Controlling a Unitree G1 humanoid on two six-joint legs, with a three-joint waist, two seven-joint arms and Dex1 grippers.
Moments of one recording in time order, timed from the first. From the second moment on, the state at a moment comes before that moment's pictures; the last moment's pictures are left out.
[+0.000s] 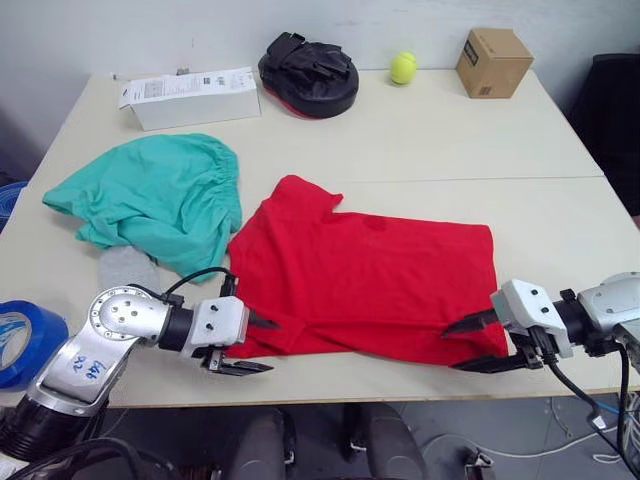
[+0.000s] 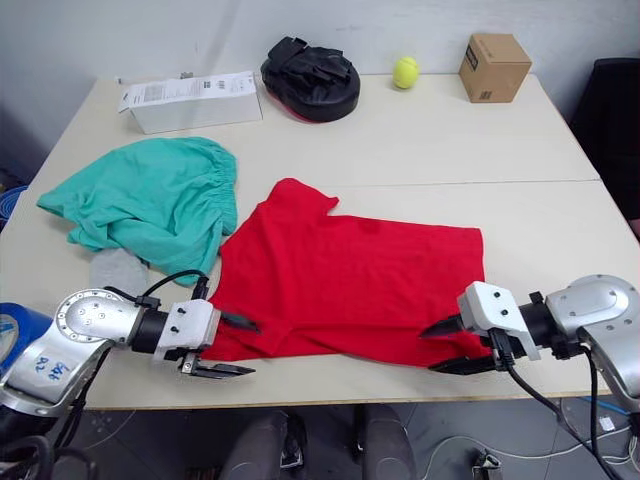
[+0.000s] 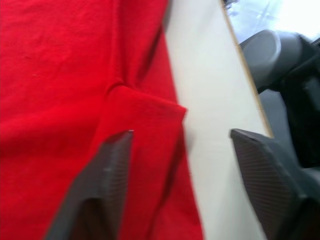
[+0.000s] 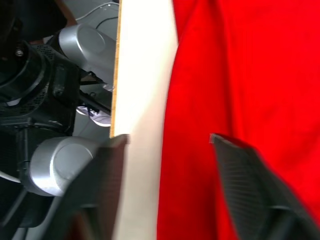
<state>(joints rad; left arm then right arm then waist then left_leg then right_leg) -0.15 0.87 -0.13 -0.38 -0.26 0.24 -1.15 -0.07 -1.11 -0.05 -0.29 0.47 0.28 1.44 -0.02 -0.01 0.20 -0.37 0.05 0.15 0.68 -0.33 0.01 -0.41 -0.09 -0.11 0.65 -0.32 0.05</state>
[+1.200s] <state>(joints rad) -0.61 0.72 -0.31 0.15 -0.07 -0.10 -1.31 -0.10 -1.00 -0.09 -0.33 0.54 0.33 1.33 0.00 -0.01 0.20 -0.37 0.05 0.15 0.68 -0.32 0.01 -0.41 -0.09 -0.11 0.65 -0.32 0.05</state>
